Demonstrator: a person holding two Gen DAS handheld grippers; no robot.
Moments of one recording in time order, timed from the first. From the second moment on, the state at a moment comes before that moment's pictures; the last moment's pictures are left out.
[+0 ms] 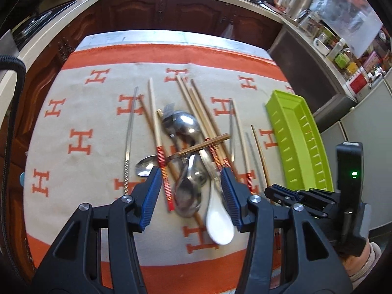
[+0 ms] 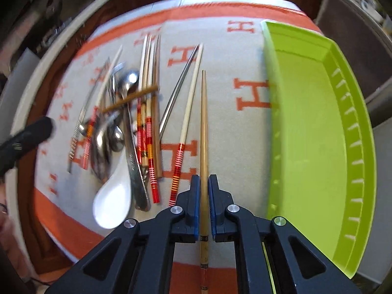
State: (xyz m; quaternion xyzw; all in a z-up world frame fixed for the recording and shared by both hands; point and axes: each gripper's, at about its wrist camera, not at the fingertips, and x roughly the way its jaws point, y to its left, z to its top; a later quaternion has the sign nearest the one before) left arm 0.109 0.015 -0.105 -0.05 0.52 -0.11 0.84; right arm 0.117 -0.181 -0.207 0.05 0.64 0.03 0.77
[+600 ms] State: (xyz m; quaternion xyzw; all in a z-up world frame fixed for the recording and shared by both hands) left arm 0.177 -0.098 -0.169 -0.08 0.63 -0.18 0.76; right arm 0.095 -0.330 -0.133 0.20 0.57 -0.01 0.79
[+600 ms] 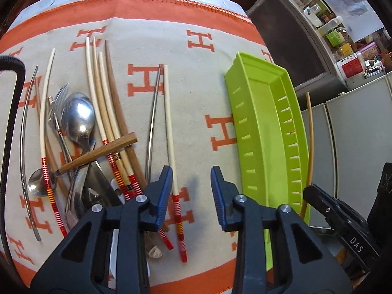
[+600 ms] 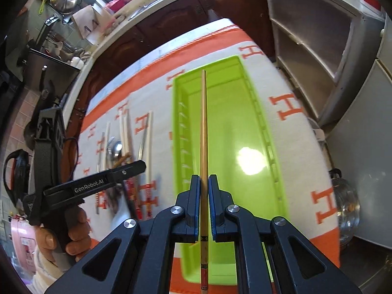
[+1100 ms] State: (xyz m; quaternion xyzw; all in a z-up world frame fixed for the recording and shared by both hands) left arm 0.179 -0.139 -0.202 0.01 0.61 -0.11 0.78; right arm 0.108 -0.320 -0.150 0.17 0.59 0.00 0.79
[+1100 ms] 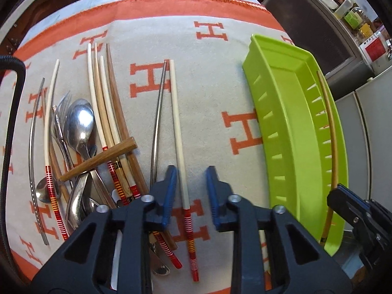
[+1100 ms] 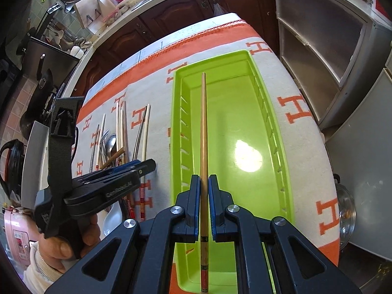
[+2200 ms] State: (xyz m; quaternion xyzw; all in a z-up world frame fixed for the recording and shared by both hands) left arm 0.147 -0.197 -0.140 -0.05 0.59 -0.24 0.77; right arm 0.117 -0.351 -0.152 0.14 0.57 -0.05 0.81
